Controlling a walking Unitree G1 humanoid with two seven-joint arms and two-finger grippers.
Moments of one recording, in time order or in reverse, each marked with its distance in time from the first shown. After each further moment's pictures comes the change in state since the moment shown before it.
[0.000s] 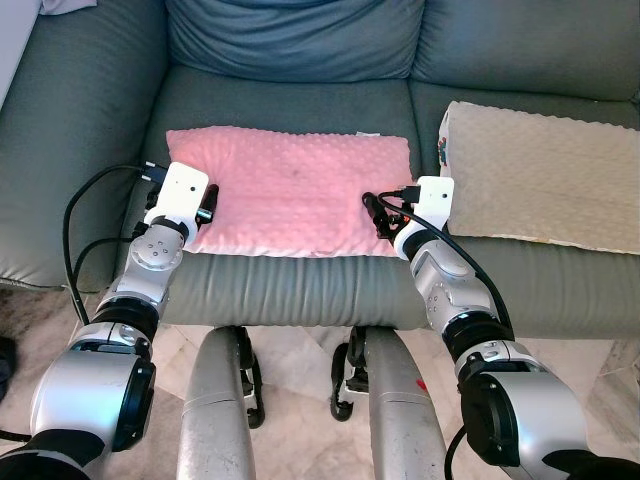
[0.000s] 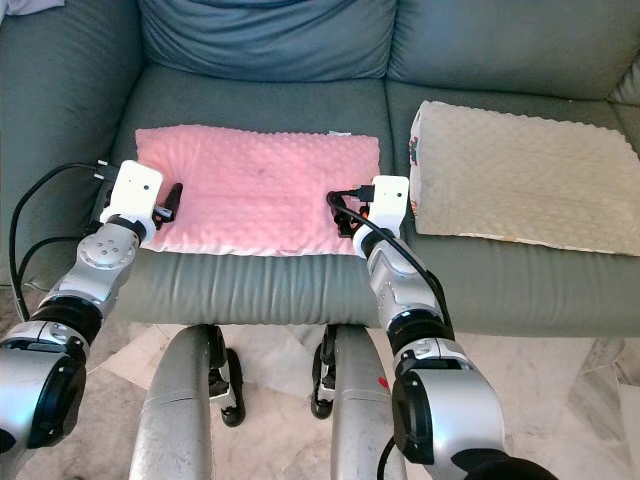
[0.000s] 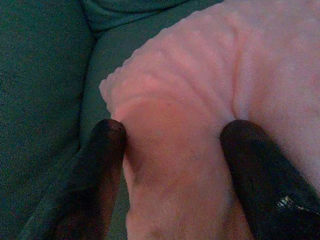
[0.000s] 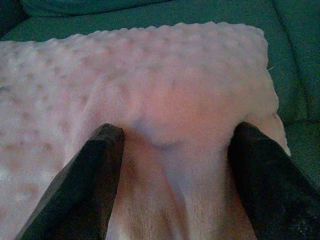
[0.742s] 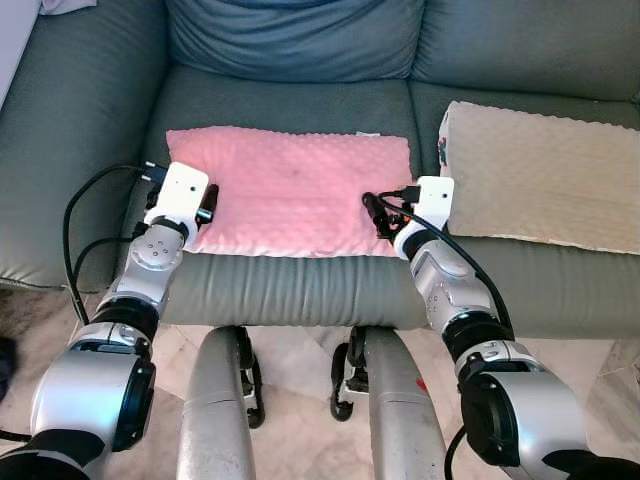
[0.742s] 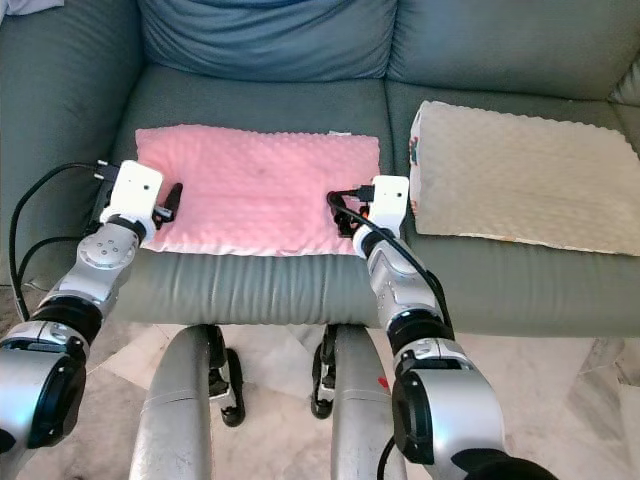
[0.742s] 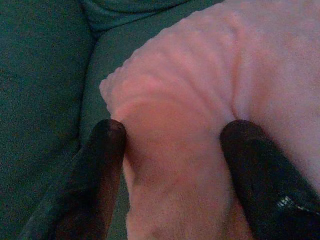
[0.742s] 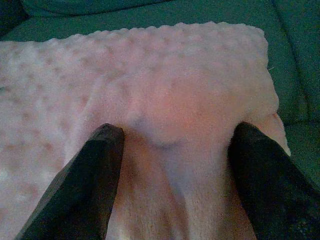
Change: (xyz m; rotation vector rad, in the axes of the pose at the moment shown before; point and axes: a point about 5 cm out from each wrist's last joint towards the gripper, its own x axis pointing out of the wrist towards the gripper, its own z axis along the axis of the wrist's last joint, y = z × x) left arm 0.000 0.001 -0.001 -0.008 0.005 0.000; right arm 0.002 0.011 -0.003 0.007 0.004 0.027
